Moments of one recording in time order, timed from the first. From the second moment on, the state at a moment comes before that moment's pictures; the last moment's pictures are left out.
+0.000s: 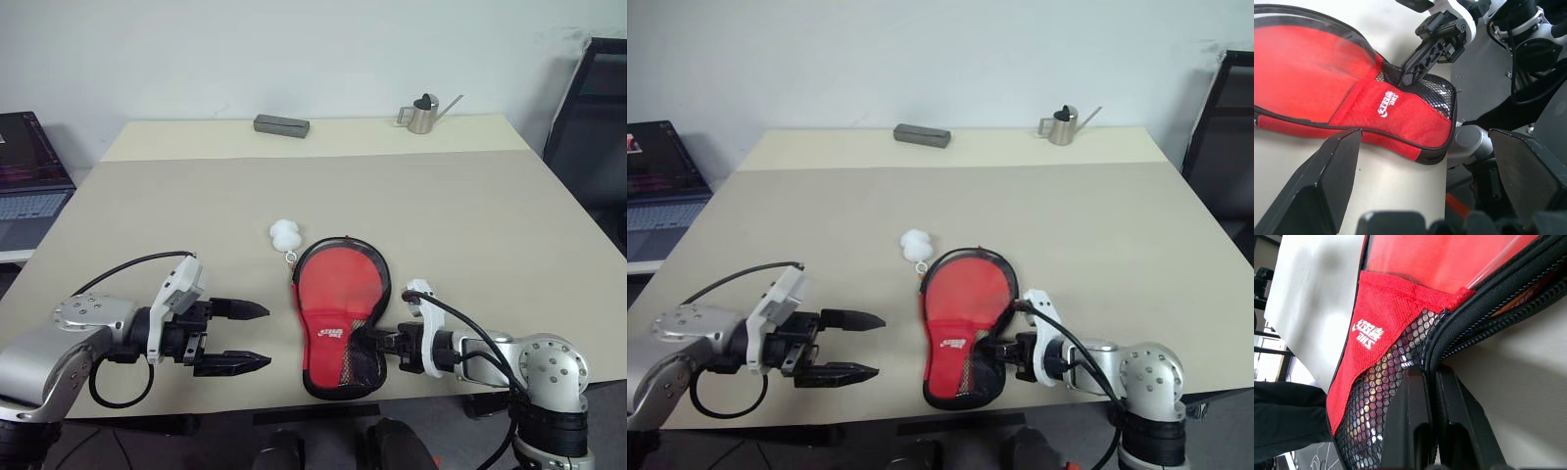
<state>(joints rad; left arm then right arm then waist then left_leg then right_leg) -0.09 0.98 0.16 -0.35 -0.74 0.68 -1.30 -0.27 -0.21 -0.20 -0.43 1.25 1.61 -0.17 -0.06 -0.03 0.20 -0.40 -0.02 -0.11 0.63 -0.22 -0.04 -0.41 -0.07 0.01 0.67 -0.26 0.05</state>
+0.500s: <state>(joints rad) -0.09 0.95 0.16 -0.35 -0.74 0.67 -1.25 -0.24 -0.49 -0.23 -0.46 1.39 1.55 -0.11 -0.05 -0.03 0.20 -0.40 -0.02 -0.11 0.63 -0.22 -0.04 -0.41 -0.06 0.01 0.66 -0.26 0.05</state>
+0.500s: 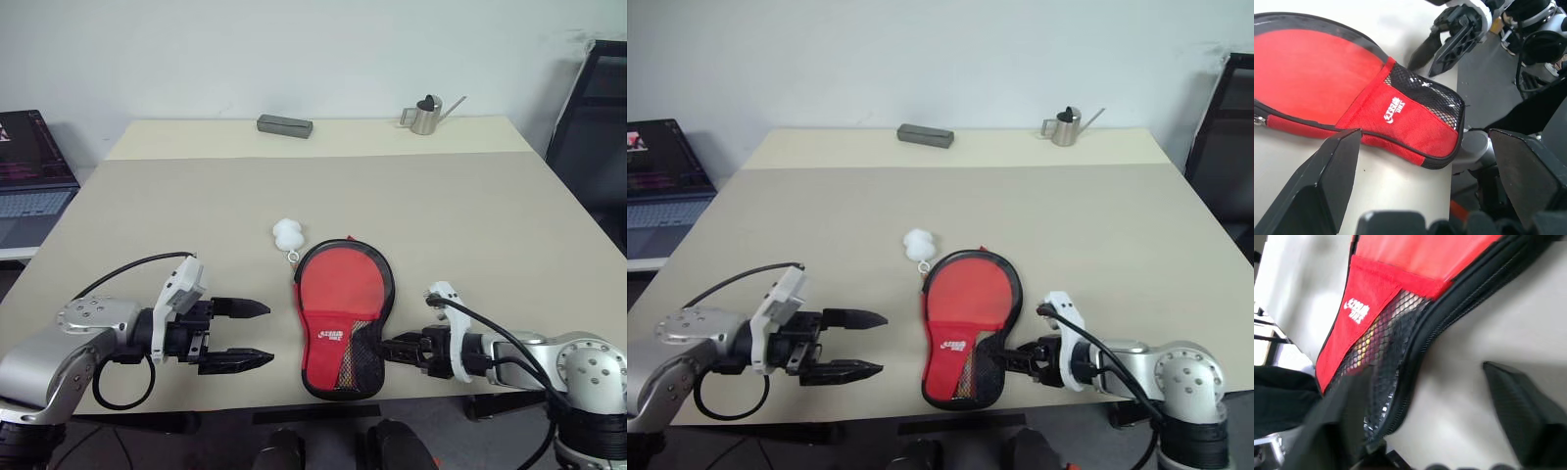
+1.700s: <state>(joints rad) -0.35 0.79 0.22 -0.02 -0.50 0.47 -0.90 -0.60 -0.42 0.42 -0.09 0.39 0.57 0.83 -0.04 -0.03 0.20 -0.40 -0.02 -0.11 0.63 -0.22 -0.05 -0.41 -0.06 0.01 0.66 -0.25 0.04</state>
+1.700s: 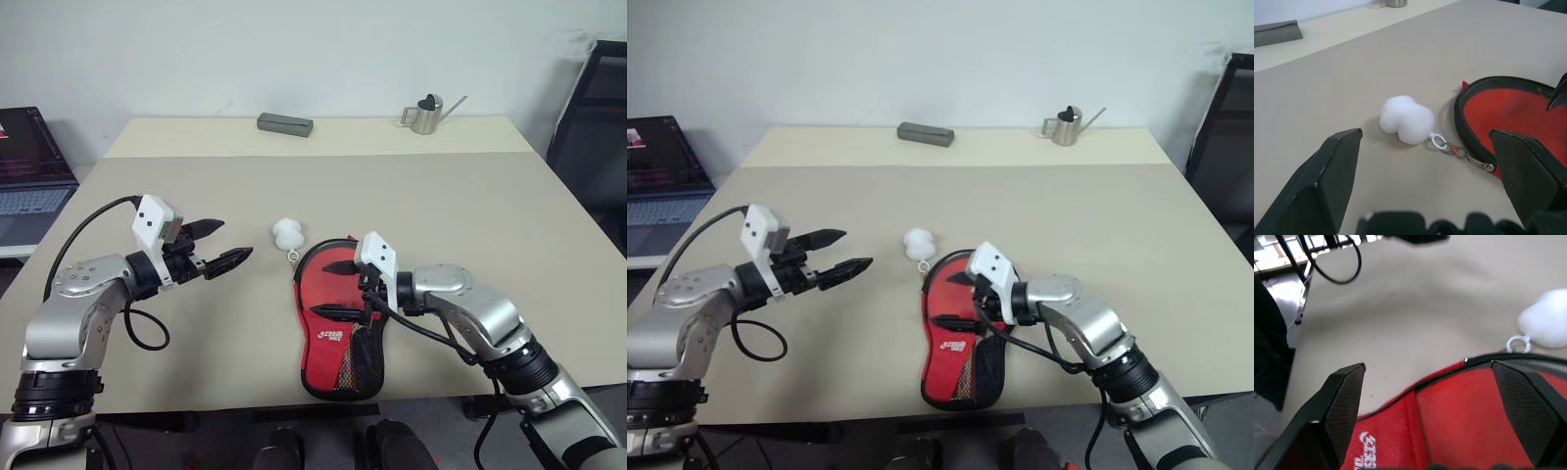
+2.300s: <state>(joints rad) -0.63 0.66 0.05 0.25 -0.38 0.49 -0.86 -0.70 -0.37 0.43 0.20 0.14 0.47 0.85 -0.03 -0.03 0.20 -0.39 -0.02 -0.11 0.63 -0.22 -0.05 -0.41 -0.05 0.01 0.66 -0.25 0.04</state>
